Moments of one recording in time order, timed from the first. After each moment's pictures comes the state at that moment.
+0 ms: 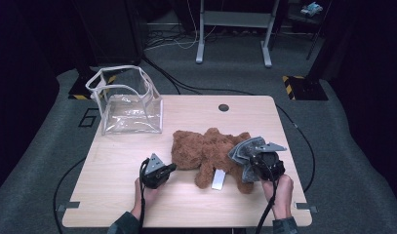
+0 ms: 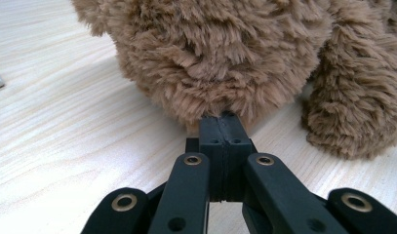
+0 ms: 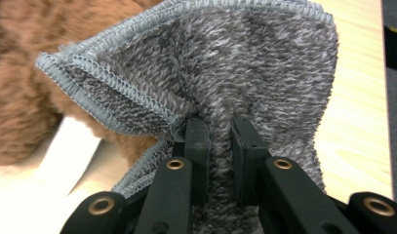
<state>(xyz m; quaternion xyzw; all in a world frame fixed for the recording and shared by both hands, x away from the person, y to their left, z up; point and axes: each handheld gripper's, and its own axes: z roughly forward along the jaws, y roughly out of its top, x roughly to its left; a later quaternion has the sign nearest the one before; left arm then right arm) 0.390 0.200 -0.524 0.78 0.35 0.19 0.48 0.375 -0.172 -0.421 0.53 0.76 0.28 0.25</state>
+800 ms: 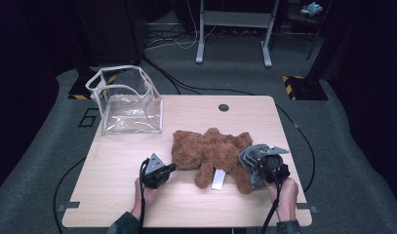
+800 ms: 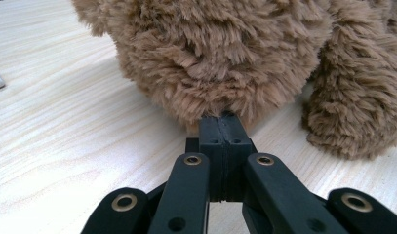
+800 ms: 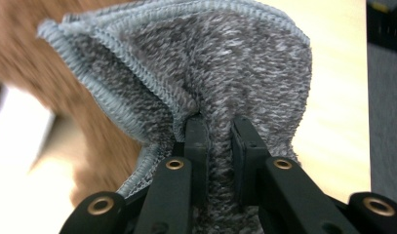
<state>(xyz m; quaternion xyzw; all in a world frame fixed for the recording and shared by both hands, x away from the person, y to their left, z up) 0.390 0.200 -0.524 0.78 0.35 0.19 0.48 0.374 -0.186 -0.432 0.55 0.76 0.25 0.25</state>
